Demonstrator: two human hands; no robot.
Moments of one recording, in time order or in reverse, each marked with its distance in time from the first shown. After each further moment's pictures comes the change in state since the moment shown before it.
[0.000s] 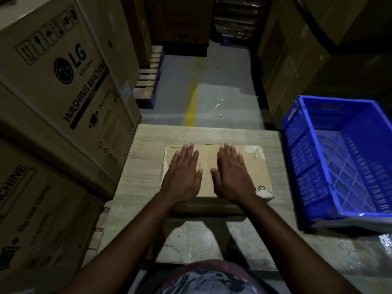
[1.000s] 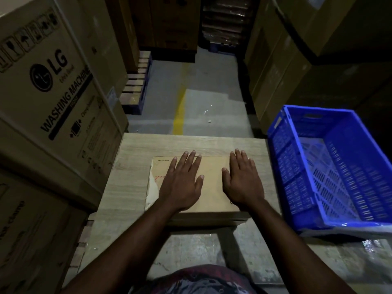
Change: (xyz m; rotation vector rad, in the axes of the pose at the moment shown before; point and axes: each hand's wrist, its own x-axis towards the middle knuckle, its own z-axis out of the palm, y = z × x) left_hand 0.037 0.018 0.013 0.011 0.014 0.018; right_hand 0.017 0.058 -0.011 -0.082 0.093 0.200
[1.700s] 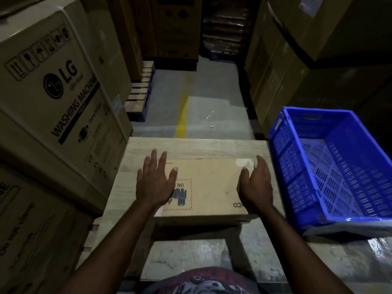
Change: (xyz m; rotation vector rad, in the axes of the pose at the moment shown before) left_hand -0.032 -0.058 -0.016 -0.161 0.084 -0.385; right_hand -0.031 0.005 -0.012 0.550 0.214 0.370
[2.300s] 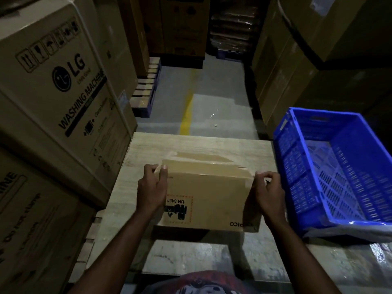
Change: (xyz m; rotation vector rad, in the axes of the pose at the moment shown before) left_hand -0.041 0.013 -0.025 -0.535 0.154 -0.325; right_hand -0.025 0.008 -0.022 0.225 -0.005 0.162
